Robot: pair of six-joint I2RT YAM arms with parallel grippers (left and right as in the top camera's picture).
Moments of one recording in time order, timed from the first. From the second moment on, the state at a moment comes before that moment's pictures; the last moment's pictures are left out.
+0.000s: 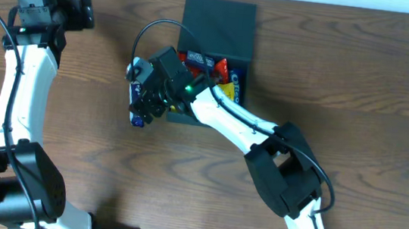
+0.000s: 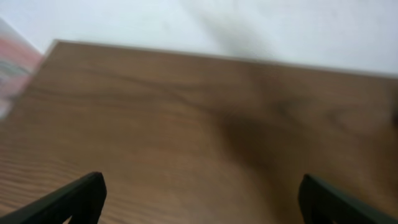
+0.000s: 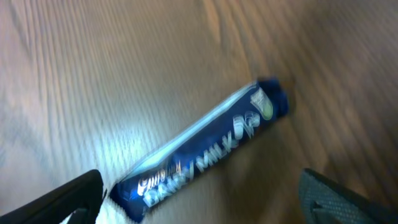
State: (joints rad) left arm 0.19 1.72 1.46 -0.43 0.00 0.06; right arm 0.78 2.21 1.68 -0.39 -0.33 -0.16
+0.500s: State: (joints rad) left arm 0.07 1.78 1.23 -0.58 0.34 0.04; right arm 0.35 1.99 1.74 -0.64 -0.36 -0.05
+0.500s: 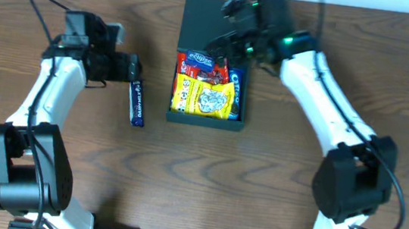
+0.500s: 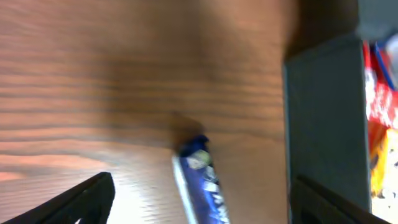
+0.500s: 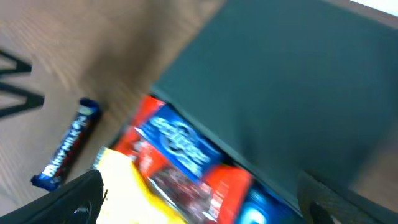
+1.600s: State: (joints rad) left arm -0.11 1.86 1.12 -0.55 -0.01 -0.12; right arm 0.15 1.99 1.74 -0.70 -0.39 -0.04
